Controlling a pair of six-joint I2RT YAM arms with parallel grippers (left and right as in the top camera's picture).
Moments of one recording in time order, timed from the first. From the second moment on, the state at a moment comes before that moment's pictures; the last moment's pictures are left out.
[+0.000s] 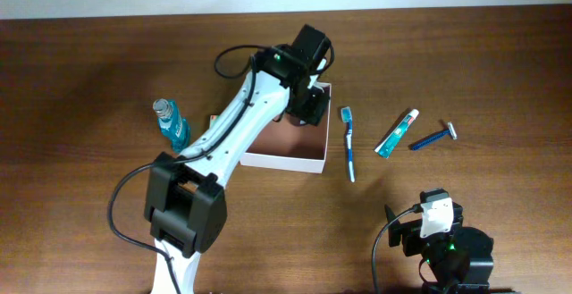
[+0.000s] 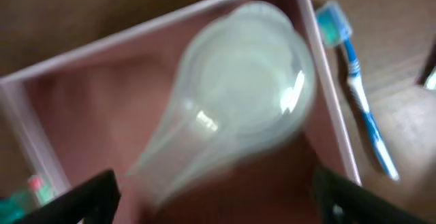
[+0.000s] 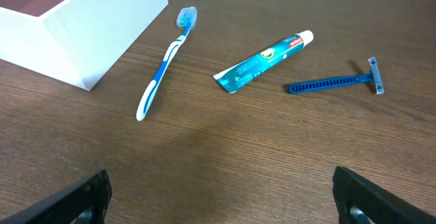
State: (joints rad) left arm -0.58 2.14 2.04 -1.17 -0.07 -0.09; right arm -0.06 0.01 0.17 -0.67 -0.21 -0.17
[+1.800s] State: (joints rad) left arm 0.12 2.00 1.77 -1.26 0.14 0.09; right arm -0.06 0.01 0.17 -0.67 -0.21 -0.17
